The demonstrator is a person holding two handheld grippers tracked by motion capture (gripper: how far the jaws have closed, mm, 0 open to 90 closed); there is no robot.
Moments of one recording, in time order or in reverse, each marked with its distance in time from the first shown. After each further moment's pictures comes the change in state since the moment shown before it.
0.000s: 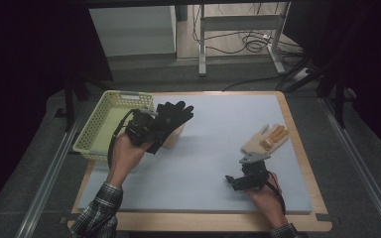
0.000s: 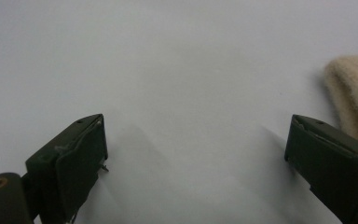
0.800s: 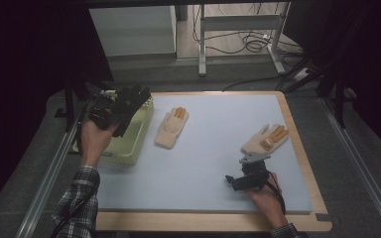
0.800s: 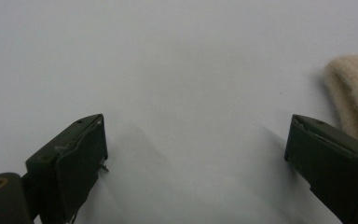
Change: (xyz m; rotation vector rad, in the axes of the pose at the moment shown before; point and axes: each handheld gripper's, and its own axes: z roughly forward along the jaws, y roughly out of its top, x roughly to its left) left arm 0.114 -0.023 -0.017 -0.005 0.183 -0.227; right arm 0.000 0.000 0.000 -0.002 0.001 0.002
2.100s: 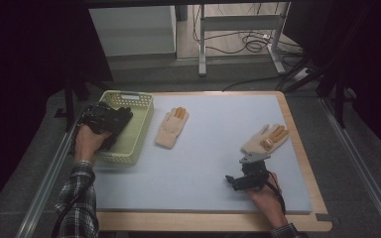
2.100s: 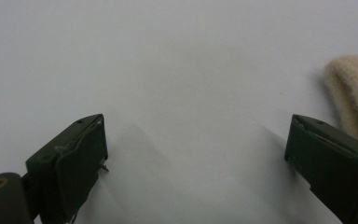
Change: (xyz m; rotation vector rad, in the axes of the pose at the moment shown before) left arm 0.057 -0.030 0.073 0.271 0.147 -0.035; right arm 0.000 0.000 0.000 0.000 0.000 0.000
